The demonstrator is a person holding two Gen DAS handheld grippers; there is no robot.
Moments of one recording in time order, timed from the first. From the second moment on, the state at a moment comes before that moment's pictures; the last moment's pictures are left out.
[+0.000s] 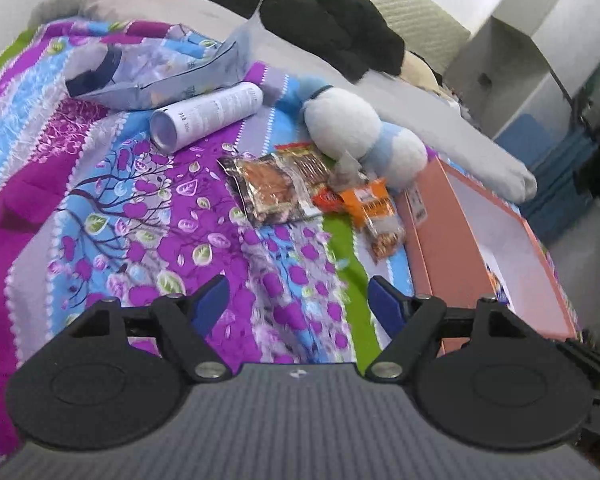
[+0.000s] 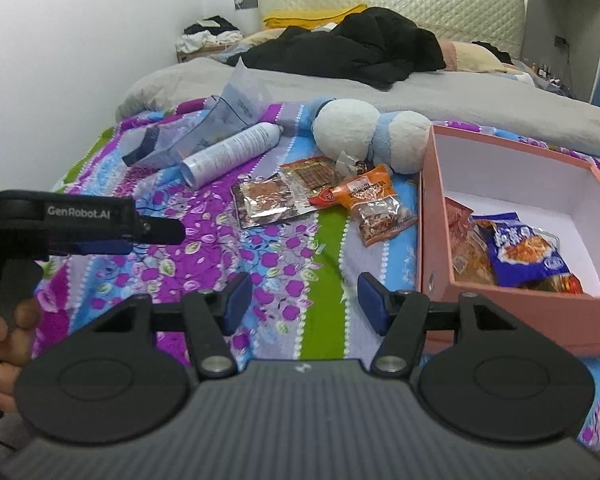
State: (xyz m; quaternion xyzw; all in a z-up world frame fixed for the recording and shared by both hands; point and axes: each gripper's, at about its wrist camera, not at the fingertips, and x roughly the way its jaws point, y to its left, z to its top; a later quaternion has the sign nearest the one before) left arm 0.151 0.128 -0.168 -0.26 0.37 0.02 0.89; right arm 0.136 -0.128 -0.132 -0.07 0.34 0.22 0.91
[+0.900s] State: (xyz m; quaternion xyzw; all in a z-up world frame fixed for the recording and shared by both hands) left arm 0.319 0.186 -0.275 -0.30 0.41 0.00 0.86; right arm 0.329 -0.067 -0.212 -0.14 0.37 0.17 0.90
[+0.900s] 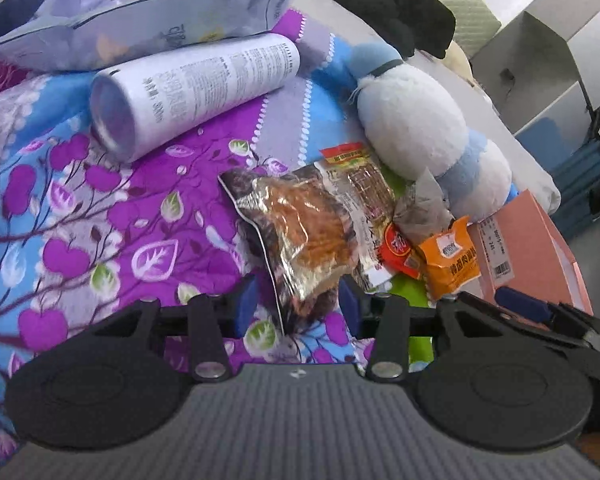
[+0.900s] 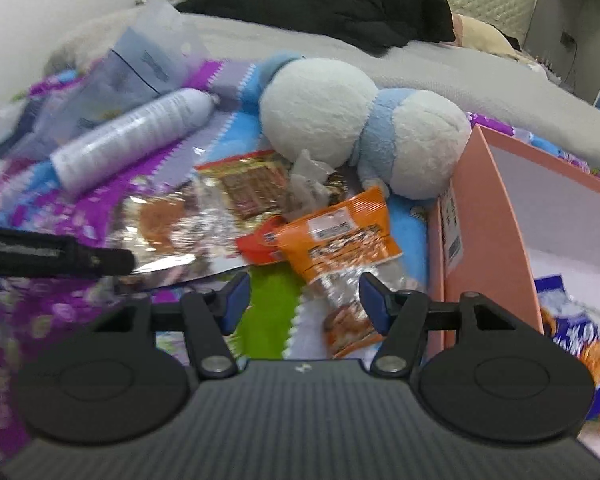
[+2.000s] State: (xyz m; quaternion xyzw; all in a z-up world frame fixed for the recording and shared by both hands) left arm 0.280 0.177 -0.241 -0.39 0.37 0.05 0.84; right arm 0.323 -0.065 -0.206 -0.20 0.36 0.16 0.90
